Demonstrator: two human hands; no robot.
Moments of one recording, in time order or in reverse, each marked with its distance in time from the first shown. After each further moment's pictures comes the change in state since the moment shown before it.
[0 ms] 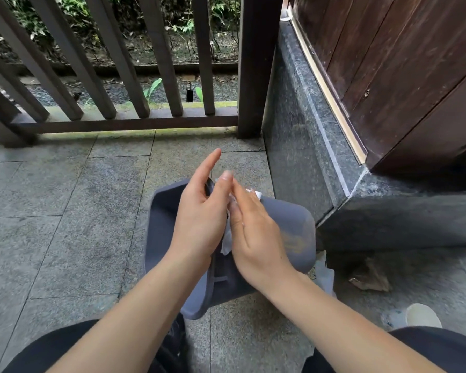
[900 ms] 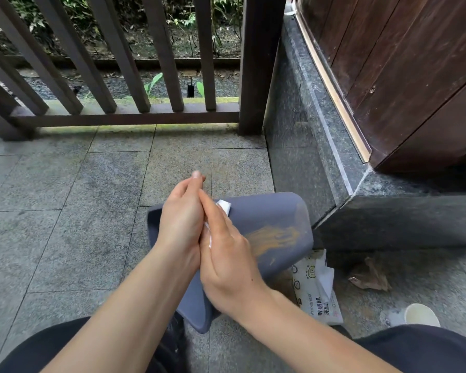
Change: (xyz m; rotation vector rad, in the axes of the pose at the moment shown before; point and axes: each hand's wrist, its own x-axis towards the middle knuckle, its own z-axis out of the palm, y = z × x) left_hand 0.011 -0.013 -0.010 -0.250 0.263 -0.401; right_hand -0.023 -0.018 0.033 0.040 -0.139 0.035
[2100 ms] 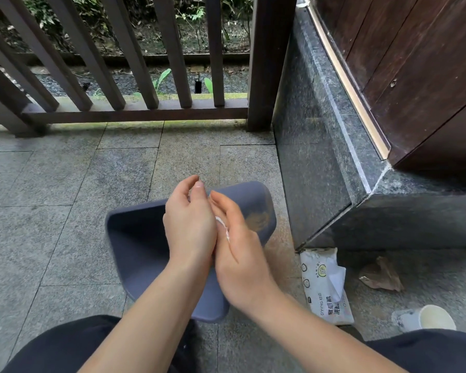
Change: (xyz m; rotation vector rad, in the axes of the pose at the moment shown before) left_hand -0.003 -0.007 -0.017 0.281 0.168 0.179; right_hand 0.002 0.005 0.009 0.332 0.053 0.088
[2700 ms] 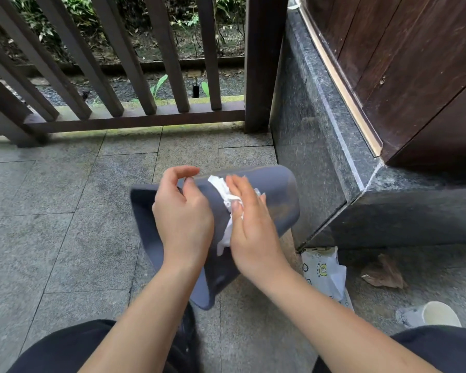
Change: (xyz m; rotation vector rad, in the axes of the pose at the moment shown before) left_hand -0.001 0.009 0.002 0.148 0.115 0.409; right_hand 0.028 0.011 -0.025 -0.296 0.116 0.004
